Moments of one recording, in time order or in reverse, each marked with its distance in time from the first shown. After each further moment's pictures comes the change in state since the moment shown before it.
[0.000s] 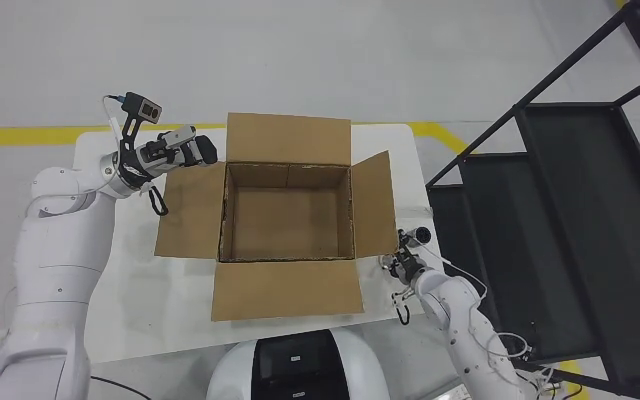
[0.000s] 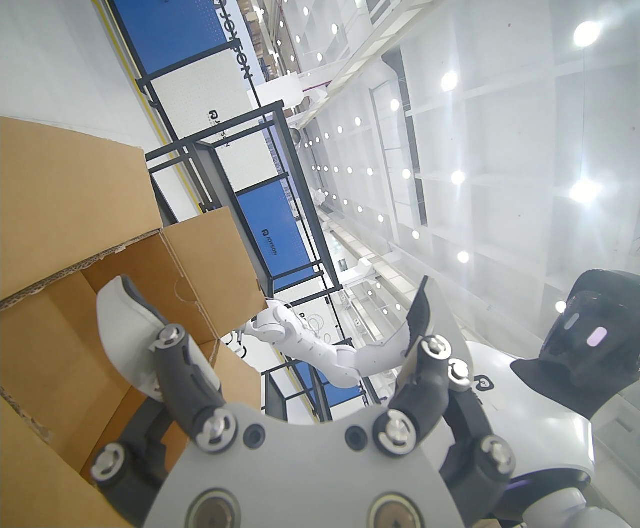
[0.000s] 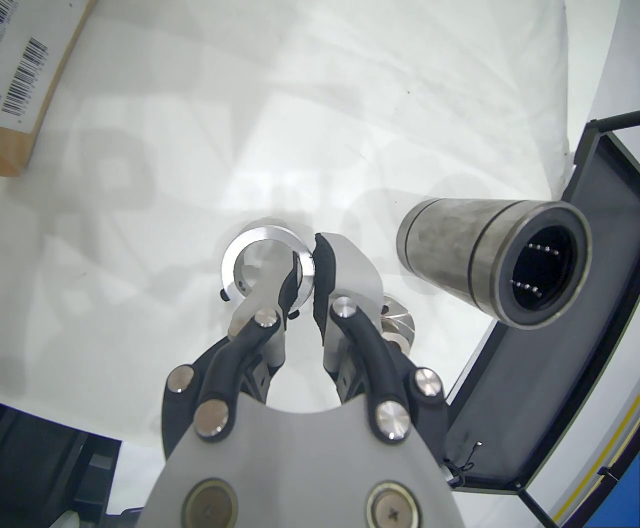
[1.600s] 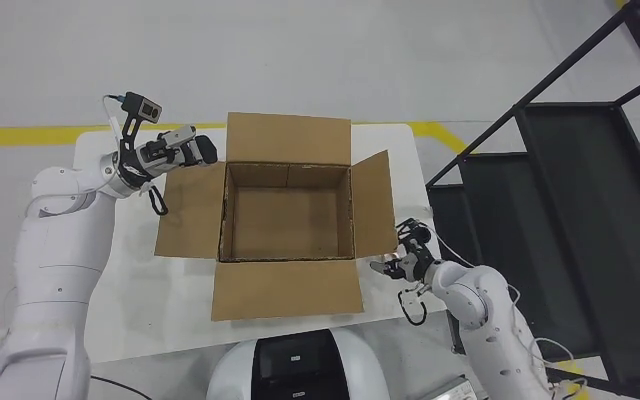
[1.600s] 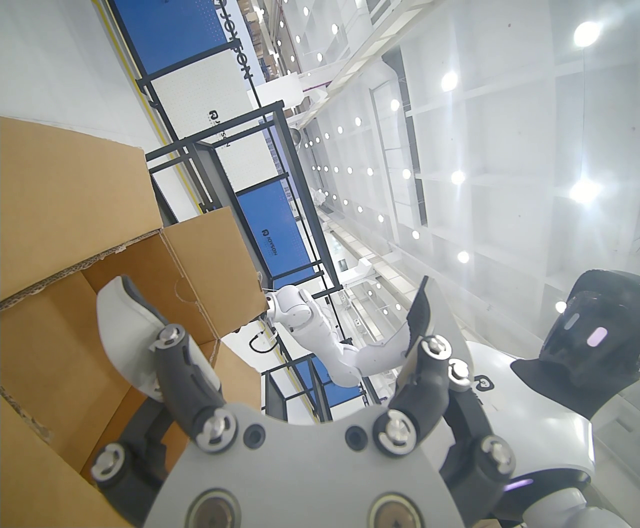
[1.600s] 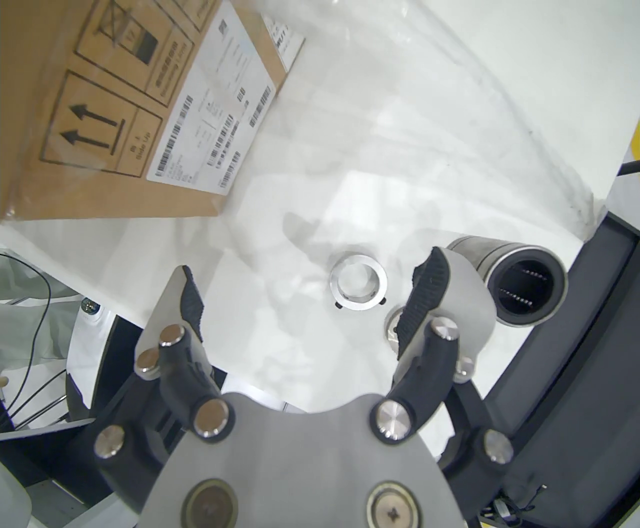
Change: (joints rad) left arm 0.000 0.000 0.000 0.000 0.000 0.000 0.000; right arm -0.050 0.038 0.113 -0.208 0.413 -0.186 0.244
